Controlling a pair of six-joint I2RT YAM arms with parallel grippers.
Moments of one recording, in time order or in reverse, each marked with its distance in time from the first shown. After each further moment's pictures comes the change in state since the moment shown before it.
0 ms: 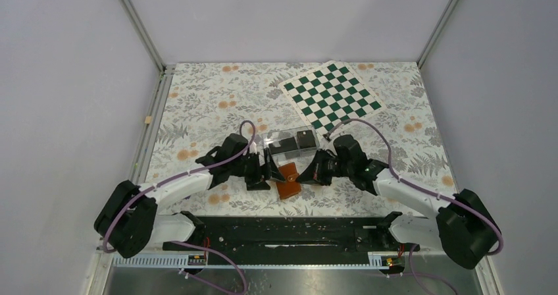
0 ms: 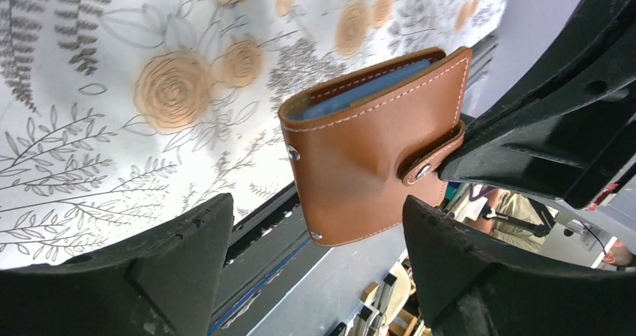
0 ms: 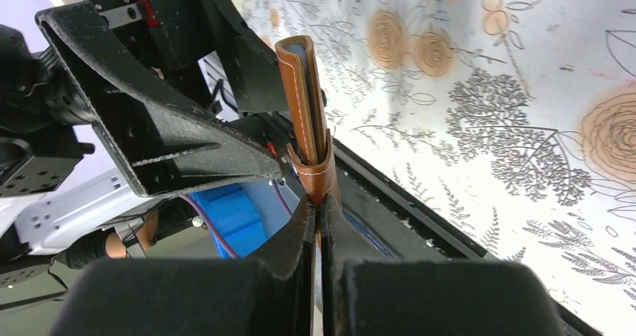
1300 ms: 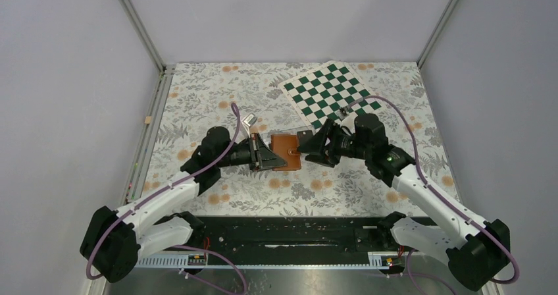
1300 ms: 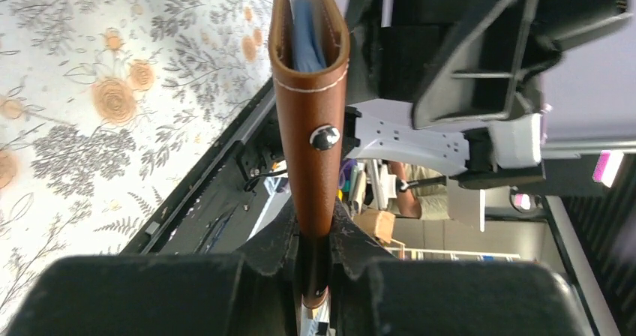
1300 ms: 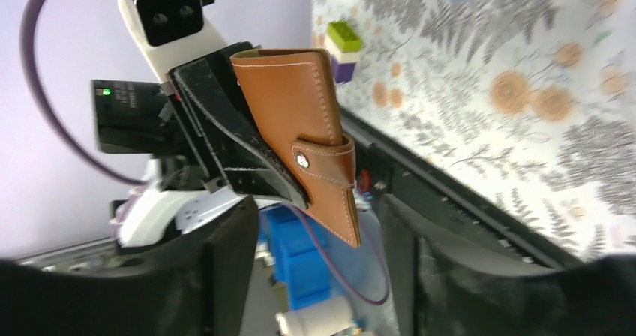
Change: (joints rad) left arm 0.027 -0.222 -0.022 0.466 0.188 -0.235; right arm -0.111 -0.192 0.233 -0.163 -0.040 0.089
